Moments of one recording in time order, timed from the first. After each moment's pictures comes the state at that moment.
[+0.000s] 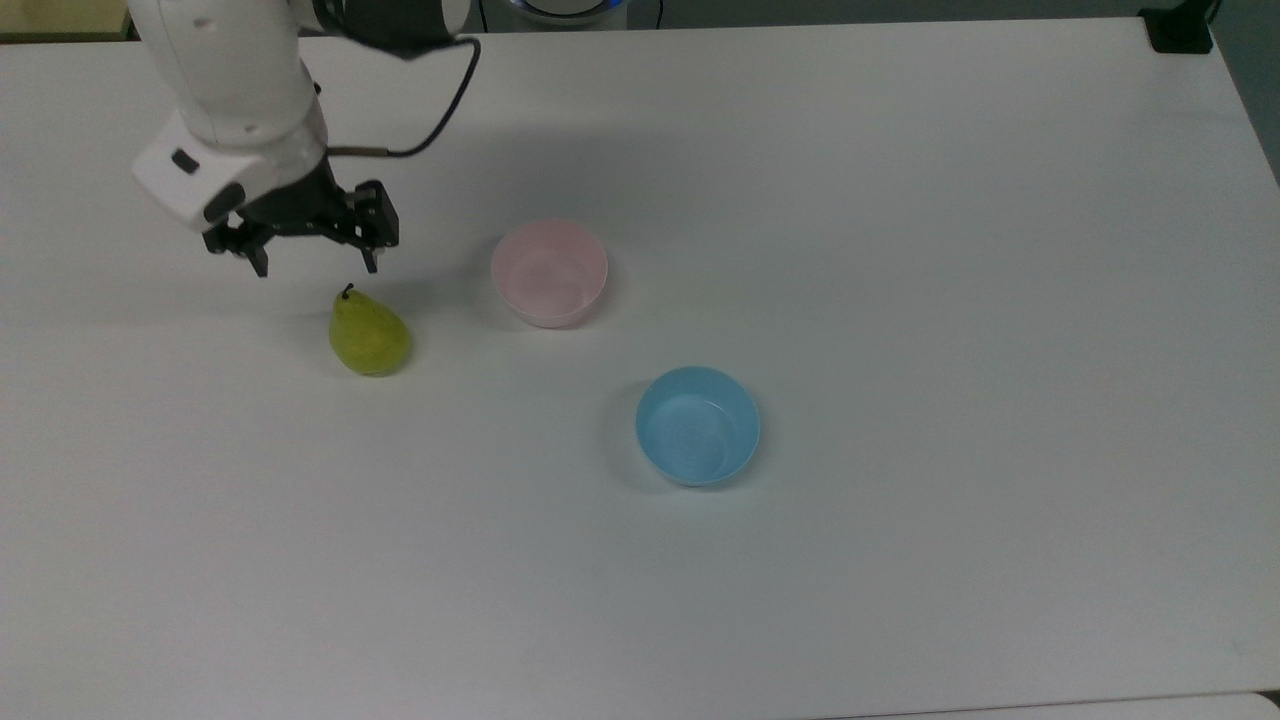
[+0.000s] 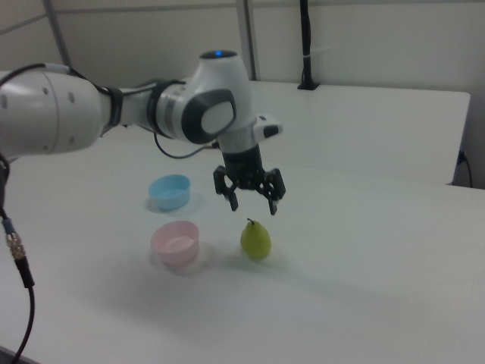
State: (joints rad) arm -0.12 0.36 -0.13 -1.61 -0.04 2.02 -0.35
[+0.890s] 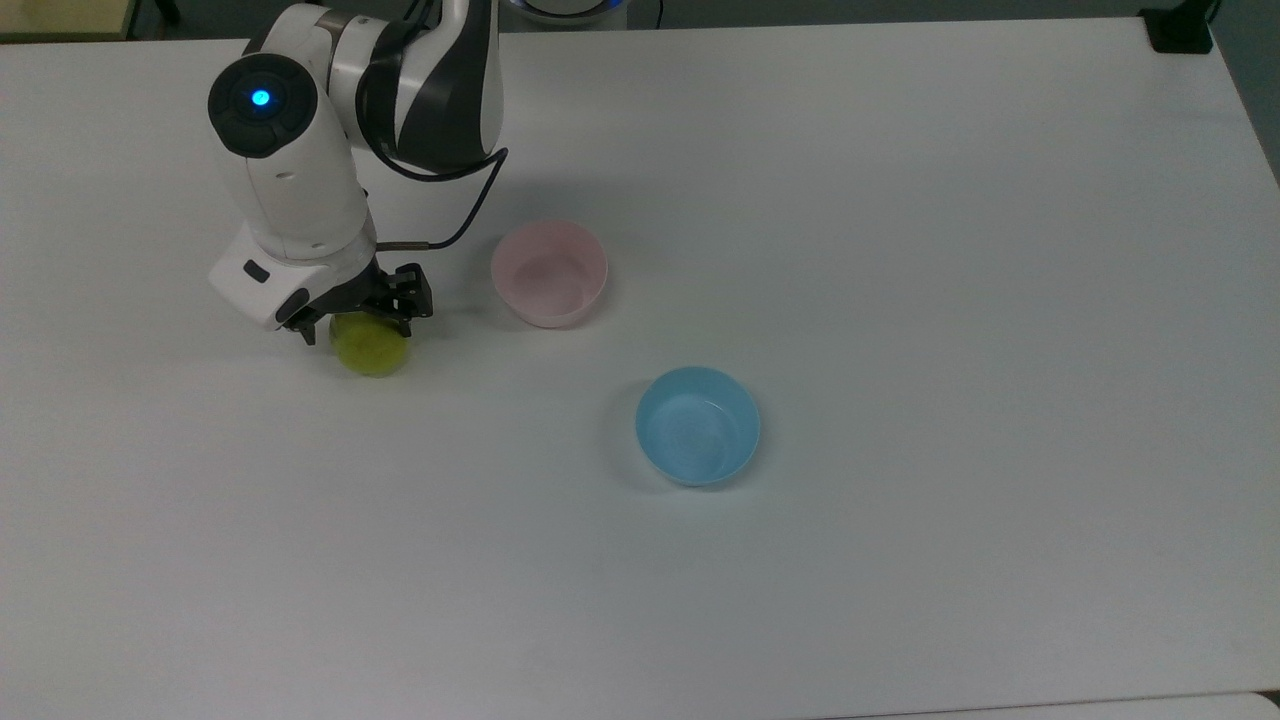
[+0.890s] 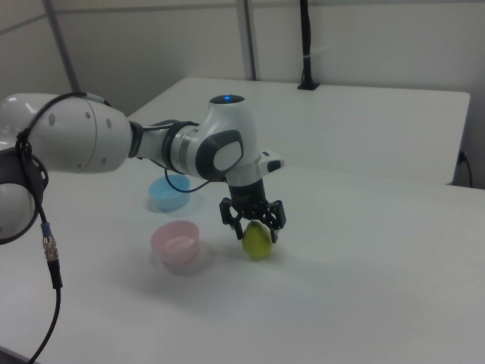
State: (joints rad) arm -0.11 0.50 -0.11 -1.63 -0.05 2.15 -0.35
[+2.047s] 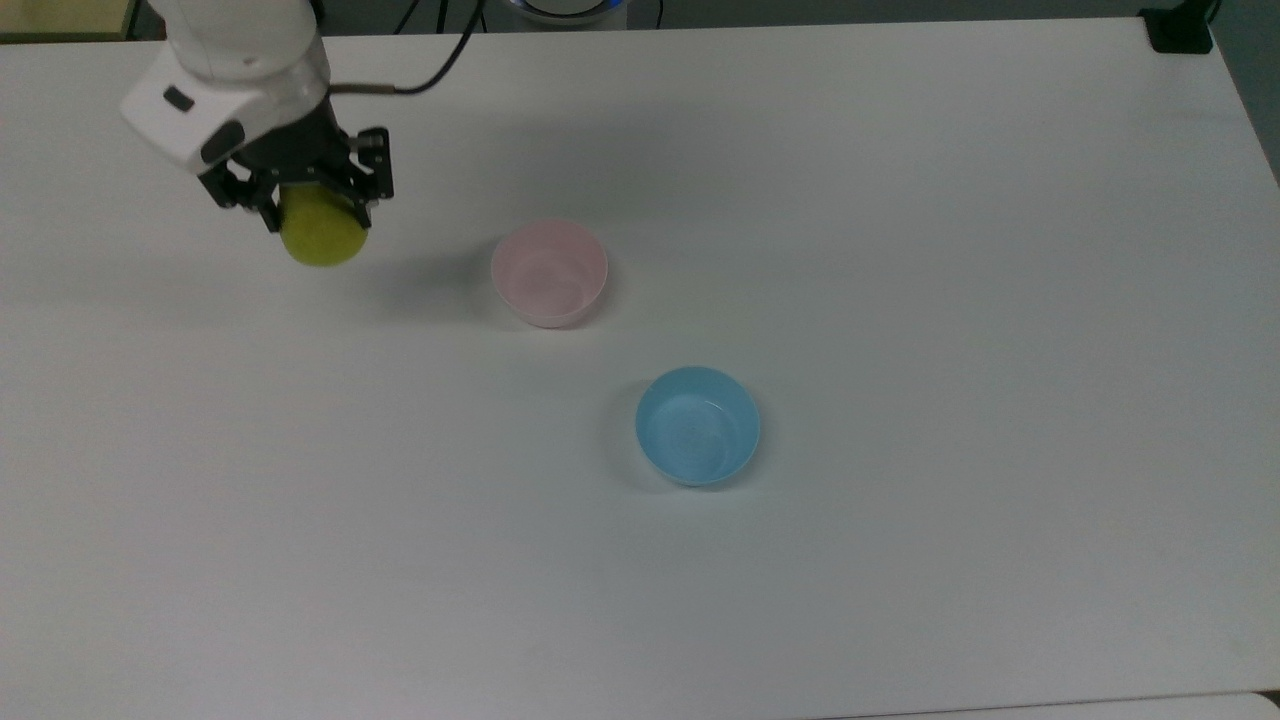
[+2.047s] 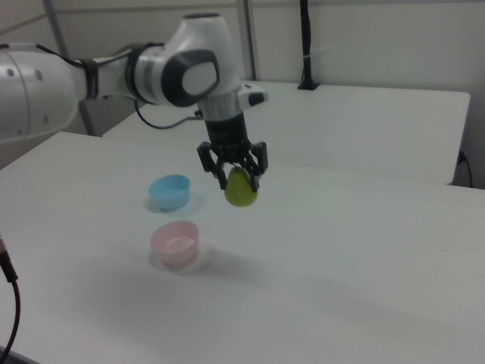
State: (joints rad) arm -0.11 0.29 -0.11 -1.53 -0.06 1.84 -0.36
